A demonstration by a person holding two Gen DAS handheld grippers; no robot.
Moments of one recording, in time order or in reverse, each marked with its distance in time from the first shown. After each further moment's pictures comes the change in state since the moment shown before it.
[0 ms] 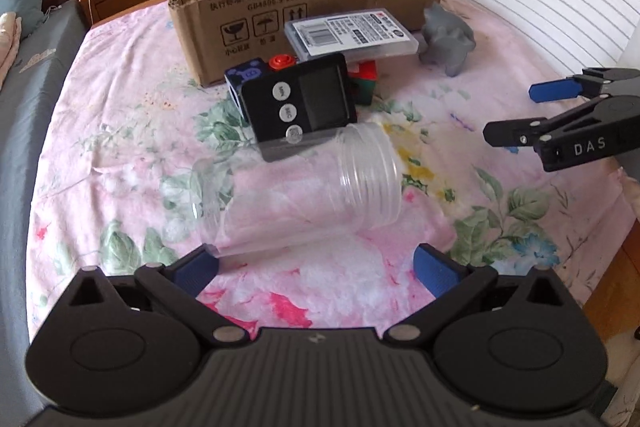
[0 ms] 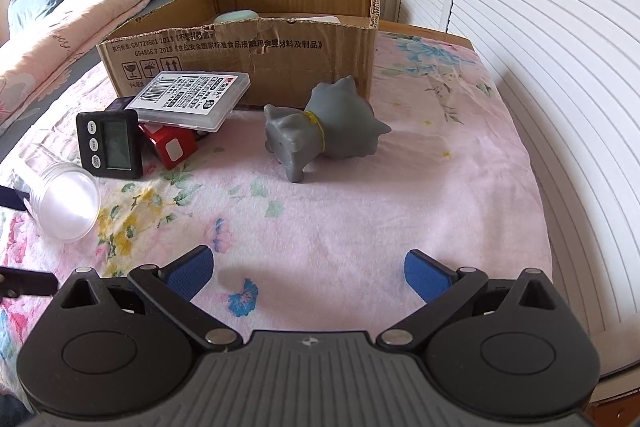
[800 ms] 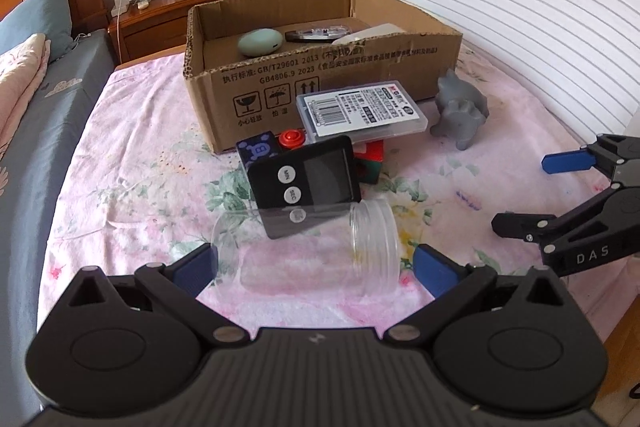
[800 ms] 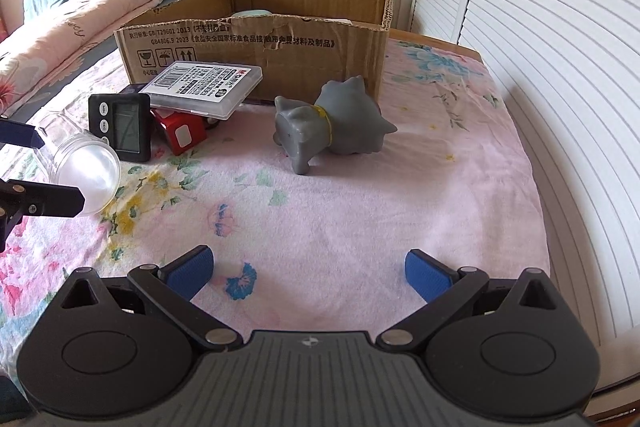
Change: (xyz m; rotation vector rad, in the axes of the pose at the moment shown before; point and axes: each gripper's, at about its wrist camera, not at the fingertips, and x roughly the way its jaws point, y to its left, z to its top) left arm -0.010 -0.006 0.023 -0.044 -0.140 0.071; right arm -0.001 0.002 -0.007 -0.062 -0.018 0.004
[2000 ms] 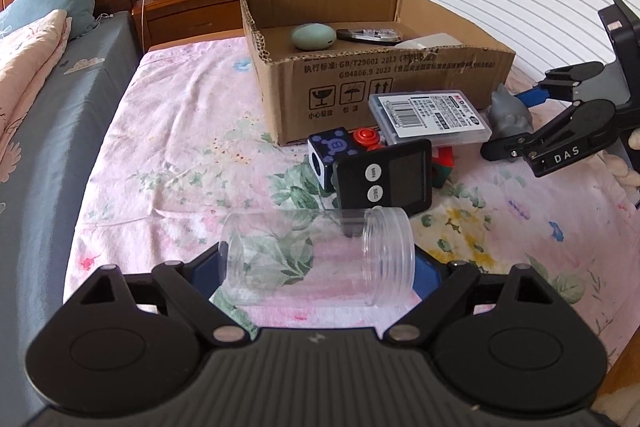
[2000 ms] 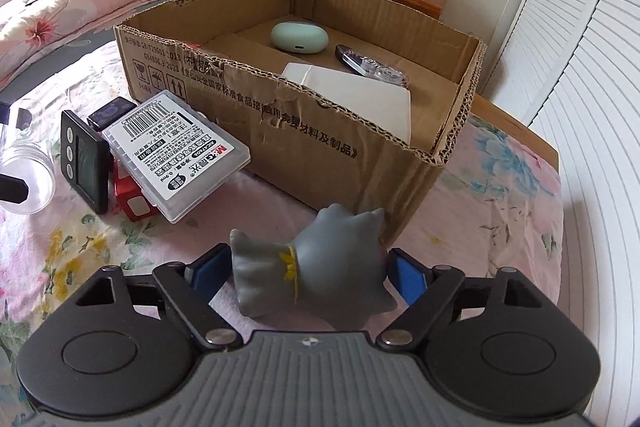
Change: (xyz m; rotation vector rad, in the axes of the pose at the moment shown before) left arm 0.005 0.049 -0.005 -0.080 0.006 0.011; right arm 0.061 -0.016 0.087 -0.321 0.035 0.129
